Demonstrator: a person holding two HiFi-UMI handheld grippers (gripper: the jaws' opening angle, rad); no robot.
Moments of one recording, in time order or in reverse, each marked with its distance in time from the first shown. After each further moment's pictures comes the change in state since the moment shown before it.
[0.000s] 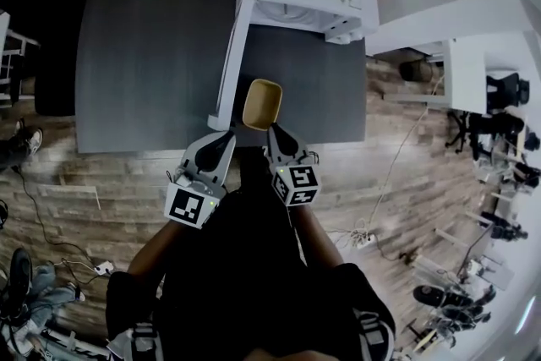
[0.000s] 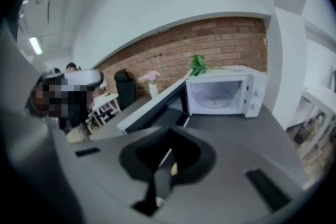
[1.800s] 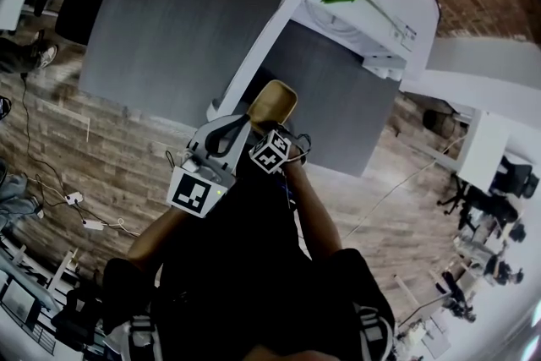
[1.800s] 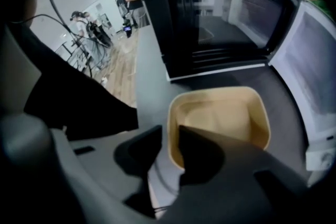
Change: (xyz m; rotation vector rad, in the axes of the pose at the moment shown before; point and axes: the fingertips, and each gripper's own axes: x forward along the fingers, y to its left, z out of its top) left arm 0.061 0.018 -0.004 -0.075 -0.030 0.269; right arm 0.098 -0.028 -0.214 -0.802 0.817 0.522
